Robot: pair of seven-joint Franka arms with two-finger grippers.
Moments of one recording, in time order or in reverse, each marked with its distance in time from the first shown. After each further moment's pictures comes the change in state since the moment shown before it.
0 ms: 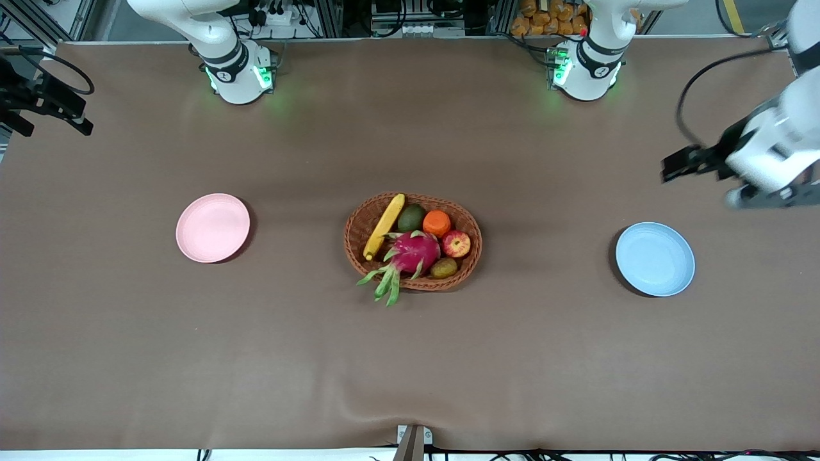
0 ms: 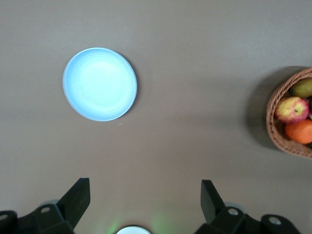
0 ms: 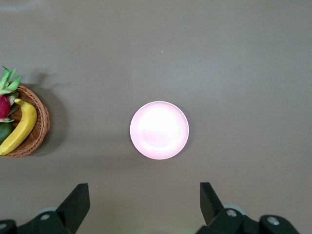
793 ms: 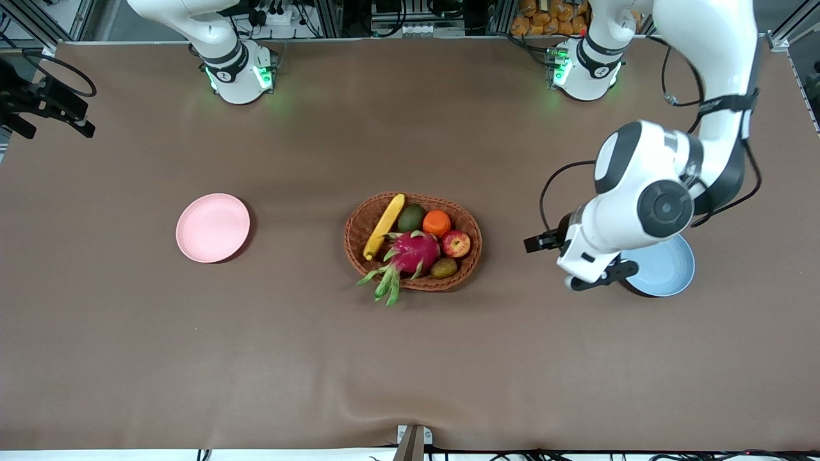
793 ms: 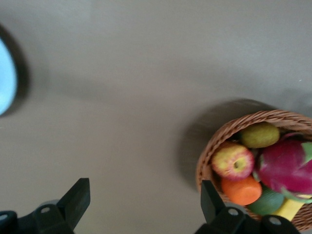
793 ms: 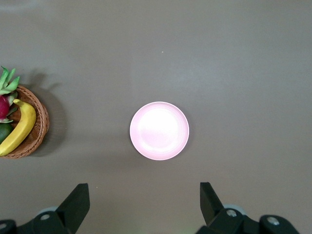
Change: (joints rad) left arm -0.219 0.361 -0.007 0.061 -0.136 0.270 -0.410; right arm 0.001 0.012 0.001 -0.001 0.000 0.012 0.000
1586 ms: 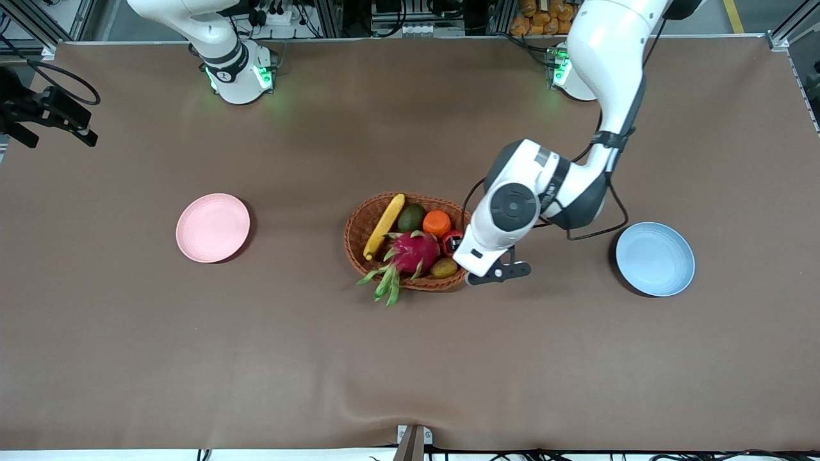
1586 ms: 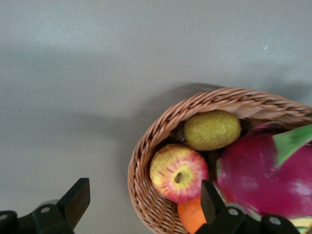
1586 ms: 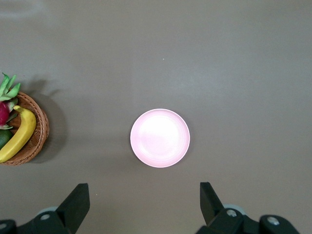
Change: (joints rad) left arm -0.226 0.169 0.002 0.047 0.113 0.169 -0.100; right arm 0.004 0.012 0.002 0.000 0.000 0.034 0.000
